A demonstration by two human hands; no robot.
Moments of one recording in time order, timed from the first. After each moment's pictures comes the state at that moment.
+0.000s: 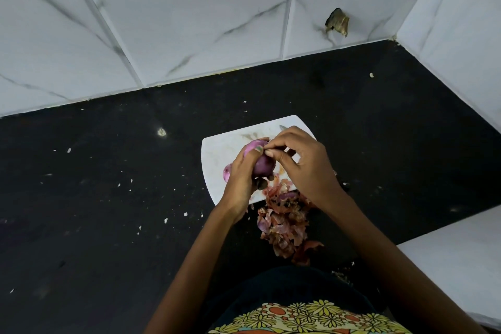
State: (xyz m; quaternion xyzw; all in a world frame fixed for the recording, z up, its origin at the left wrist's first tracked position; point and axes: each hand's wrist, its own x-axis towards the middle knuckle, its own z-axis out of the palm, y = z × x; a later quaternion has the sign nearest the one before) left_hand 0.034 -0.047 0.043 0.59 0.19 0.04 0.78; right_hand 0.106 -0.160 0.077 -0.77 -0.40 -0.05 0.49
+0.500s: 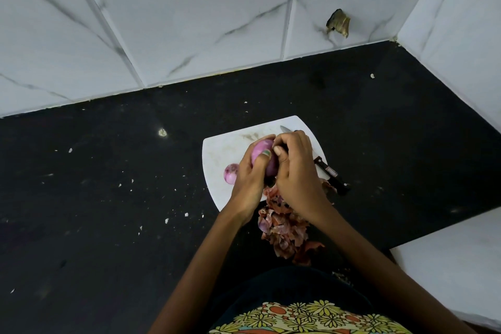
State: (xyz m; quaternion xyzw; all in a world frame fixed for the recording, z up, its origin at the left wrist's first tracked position) left_hand 0.032 -0.059 0.049 0.60 0.19 0.07 0.77; right_hand 0.084 -0.148 0.062 -0.83 -0.29 -0.04 0.48
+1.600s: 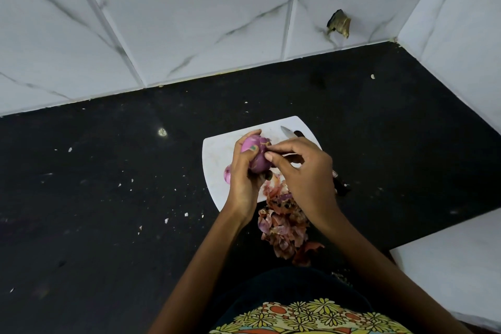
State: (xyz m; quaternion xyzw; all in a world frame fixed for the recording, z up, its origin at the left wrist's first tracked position) left_hand 0.034 -0.058 0.054 0.45 0.20 0.13 0.86; right_hand 0.077 -0.157 0.085 -0.80 -0.25 -0.03 0.54
